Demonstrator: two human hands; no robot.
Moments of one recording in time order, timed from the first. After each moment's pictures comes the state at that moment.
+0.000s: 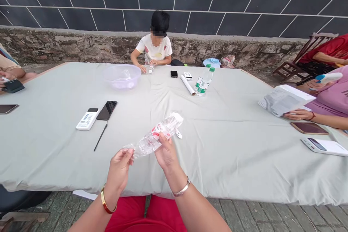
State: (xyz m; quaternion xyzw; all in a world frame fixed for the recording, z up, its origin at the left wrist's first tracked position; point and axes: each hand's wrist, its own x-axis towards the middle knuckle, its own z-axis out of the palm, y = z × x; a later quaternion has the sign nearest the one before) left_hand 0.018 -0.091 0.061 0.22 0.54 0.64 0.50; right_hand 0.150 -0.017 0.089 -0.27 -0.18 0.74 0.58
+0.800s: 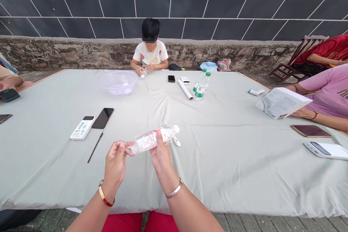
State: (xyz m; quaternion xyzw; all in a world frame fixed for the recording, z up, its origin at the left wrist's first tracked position) left_hand 0.017 -0.044 0.078 0.29 0.51 0.67 0.44; right_hand 0.139 0.014 0.080 -0.40 -0.08 0.70 0.59
